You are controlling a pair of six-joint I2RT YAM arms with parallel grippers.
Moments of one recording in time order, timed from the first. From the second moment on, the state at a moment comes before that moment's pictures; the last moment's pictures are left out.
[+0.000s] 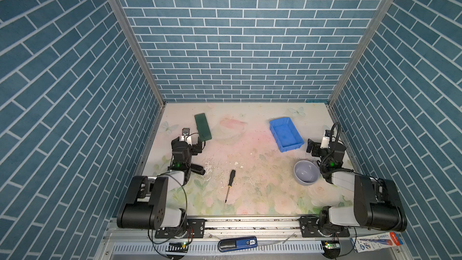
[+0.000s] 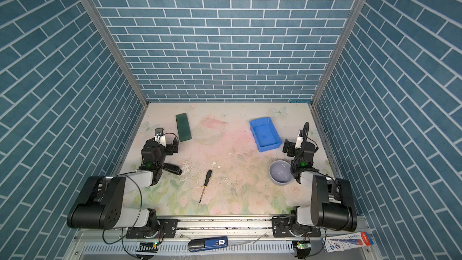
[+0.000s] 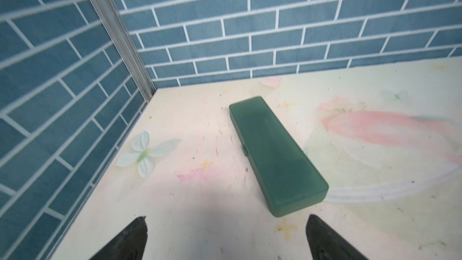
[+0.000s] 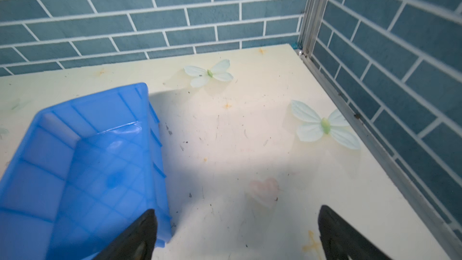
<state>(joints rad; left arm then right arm) -0.06 1.34 0.36 0.71 -0.16 0.08 -0.08 1.33 0.37 0.61 -0.07 0.02</state>
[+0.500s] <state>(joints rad) -0.33 1.00 0.61 -0.05 -0.23 0.03 0.01 0.96 0.48 0.13 -0.11 -0.03</state>
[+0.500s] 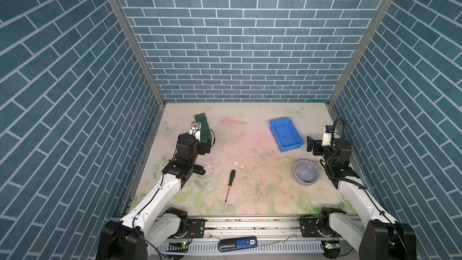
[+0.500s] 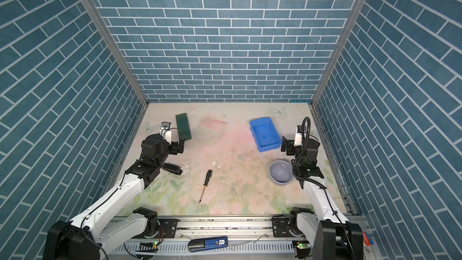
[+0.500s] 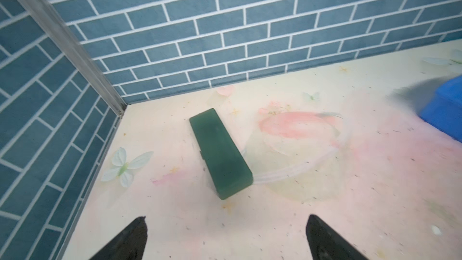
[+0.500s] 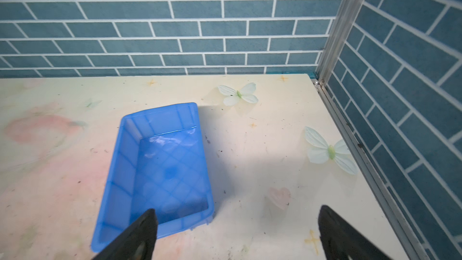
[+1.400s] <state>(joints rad) -0.92 1.36 0.82 -0.64 -0.27 -0.64 0.44 0.80 0.66 -0.45 -0.26 -0.20</state>
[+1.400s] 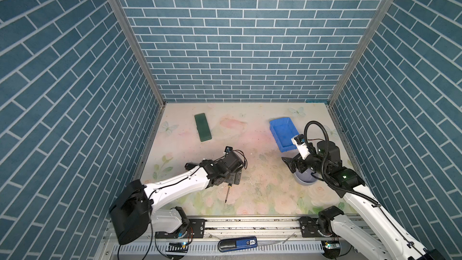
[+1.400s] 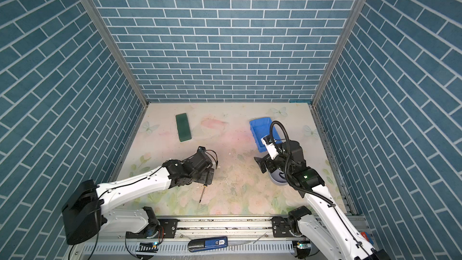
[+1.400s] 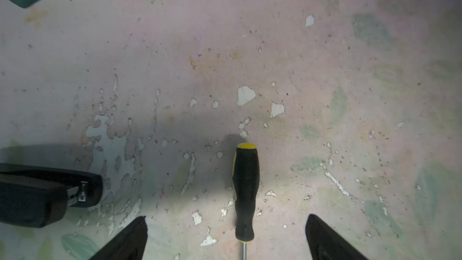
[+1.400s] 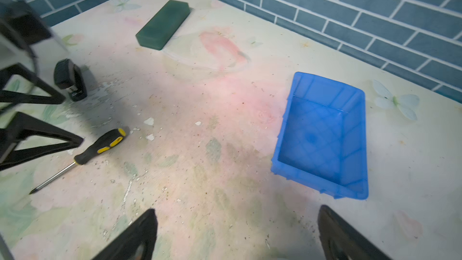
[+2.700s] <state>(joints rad) -0.87 1.65 1.03 -0.63 -0.23 -0.61 0.47 0.85 0.67 -0.39 -0.27 -0.14</state>
